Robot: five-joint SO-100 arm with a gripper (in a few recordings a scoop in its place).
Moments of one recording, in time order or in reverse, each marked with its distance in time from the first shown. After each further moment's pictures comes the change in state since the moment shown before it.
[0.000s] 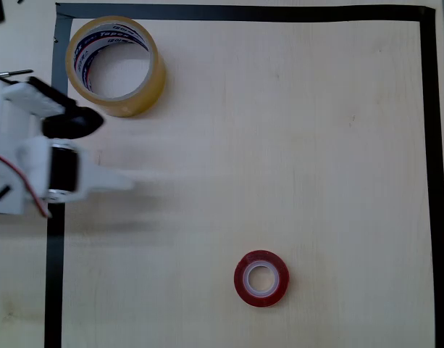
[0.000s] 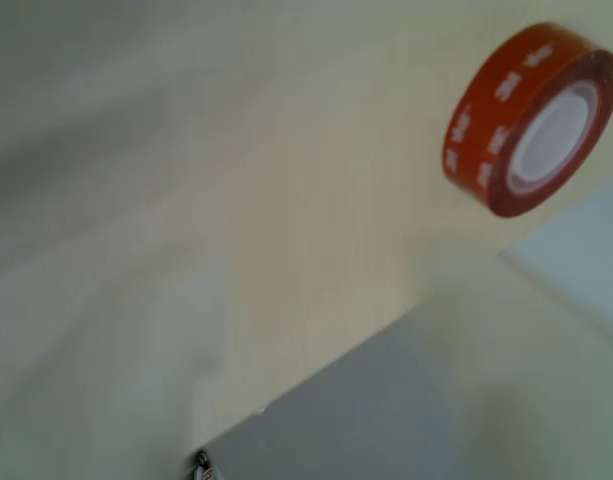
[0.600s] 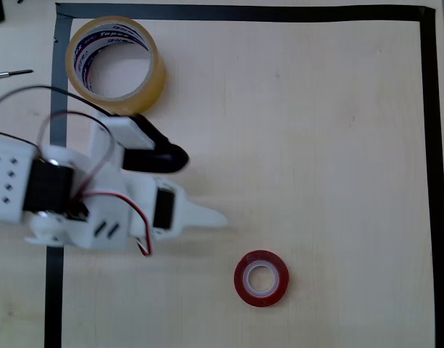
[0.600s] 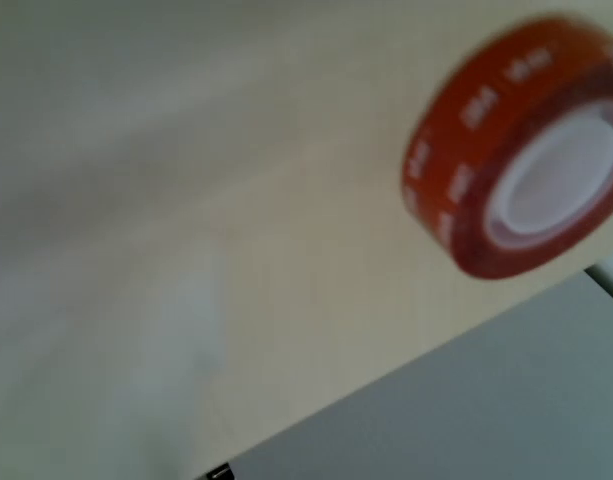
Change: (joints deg) arm 6.0 -41.8 -32.2 -2.3 -1.0
